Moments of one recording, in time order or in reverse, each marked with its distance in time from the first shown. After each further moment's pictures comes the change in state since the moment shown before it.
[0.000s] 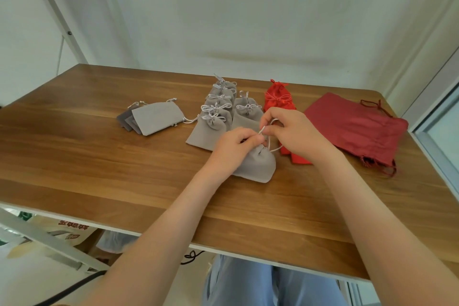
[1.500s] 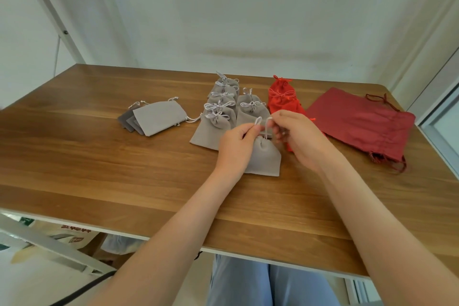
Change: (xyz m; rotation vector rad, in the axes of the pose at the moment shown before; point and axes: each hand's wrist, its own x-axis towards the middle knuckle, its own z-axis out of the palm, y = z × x) left_hand 0.002 -0.005 0.011 -0.164 0.269 -0.036; right_hand -0.003 -0.002 0.019 0.638 0.067 0.305
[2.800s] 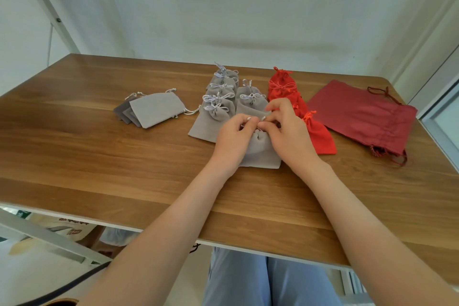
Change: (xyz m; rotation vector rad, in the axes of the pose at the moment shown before) left_hand 0.006 -0.006 -0.002 -0.026 -0.027 -0.071; right_hand -0.005 0.024 0.015 -0.439 0.155 -0.416
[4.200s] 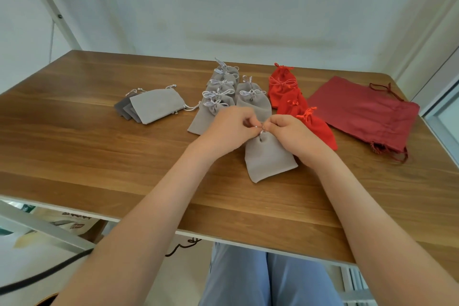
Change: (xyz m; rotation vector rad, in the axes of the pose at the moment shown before) left_hand 0.004 0.030 -0.023 0.504 -0.268 0.155; right_hand 0.007 0.006 -0.015 0.023 -0.316 0.323
